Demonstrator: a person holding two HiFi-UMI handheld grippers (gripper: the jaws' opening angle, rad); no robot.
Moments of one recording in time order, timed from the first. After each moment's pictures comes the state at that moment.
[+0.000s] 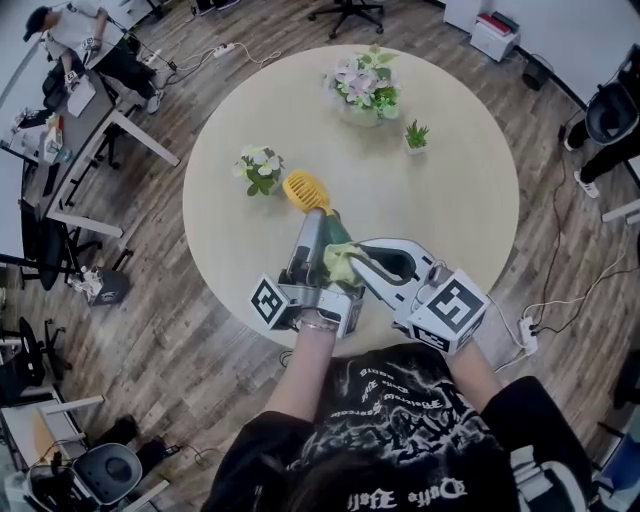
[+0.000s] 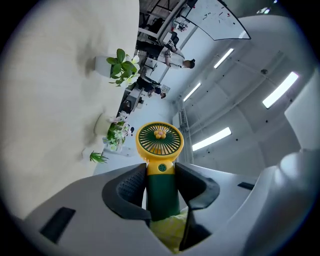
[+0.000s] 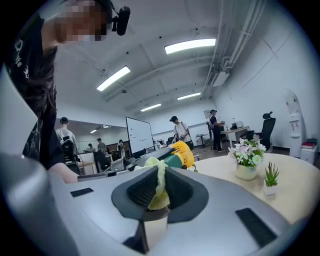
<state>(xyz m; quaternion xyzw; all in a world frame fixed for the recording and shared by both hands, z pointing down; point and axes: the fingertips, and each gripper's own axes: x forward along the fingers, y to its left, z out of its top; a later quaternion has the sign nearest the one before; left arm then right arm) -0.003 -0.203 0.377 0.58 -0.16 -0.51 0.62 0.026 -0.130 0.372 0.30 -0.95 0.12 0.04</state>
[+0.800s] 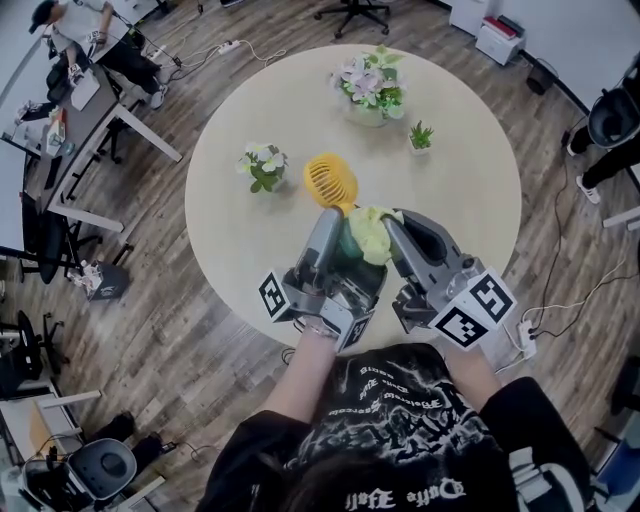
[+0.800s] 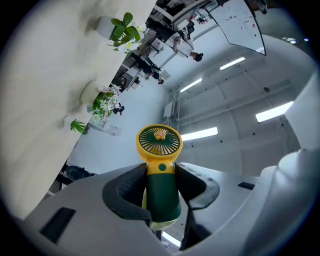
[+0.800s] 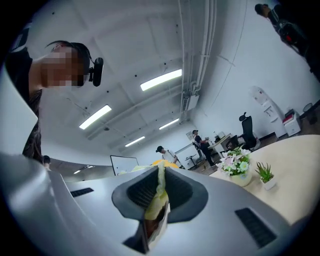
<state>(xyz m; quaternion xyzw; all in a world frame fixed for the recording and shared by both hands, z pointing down) 0.022 -0.183 0.325 0.59 -0.01 -0.52 0.62 0.077 -0.158 0.316 0.38 -0.89 0.19 -0.19</state>
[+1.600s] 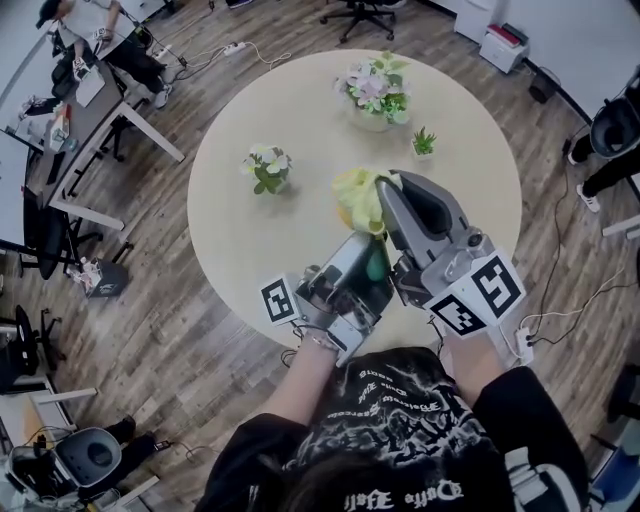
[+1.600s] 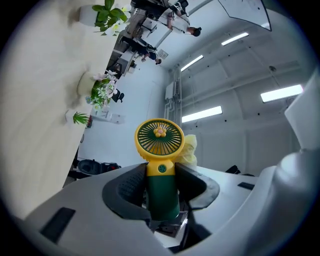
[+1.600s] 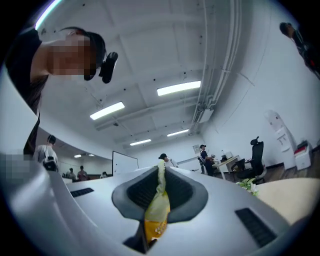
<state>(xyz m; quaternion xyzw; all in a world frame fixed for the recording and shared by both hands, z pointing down) 0.050 -0.152 0.316 0.67 0.01 -0.42 0.62 0.066 -0.185 0.250 0.39 -0.90 0.06 -0.18</state>
